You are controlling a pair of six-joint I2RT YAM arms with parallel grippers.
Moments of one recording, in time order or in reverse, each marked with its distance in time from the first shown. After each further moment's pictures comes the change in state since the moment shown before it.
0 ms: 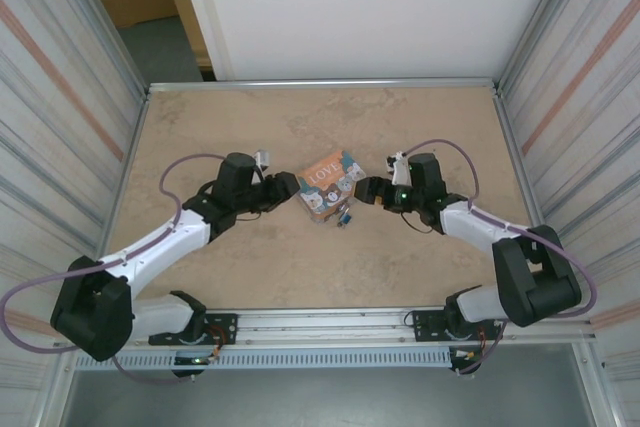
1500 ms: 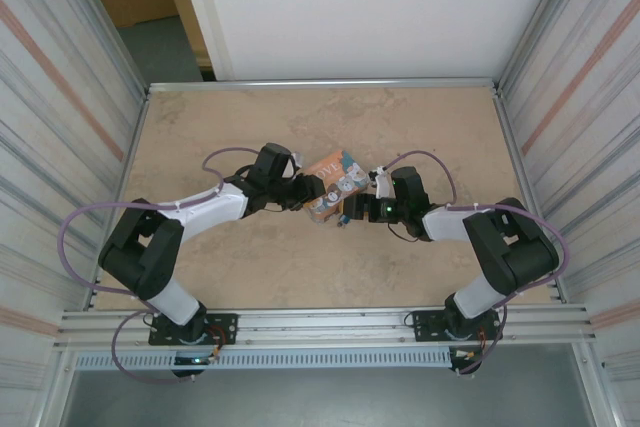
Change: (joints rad) left arm -0.052 0.373 0.179 0.027 0.137 0.013; right arm 0.100 0.211 -0.070 0.304 -0.022 -0.041
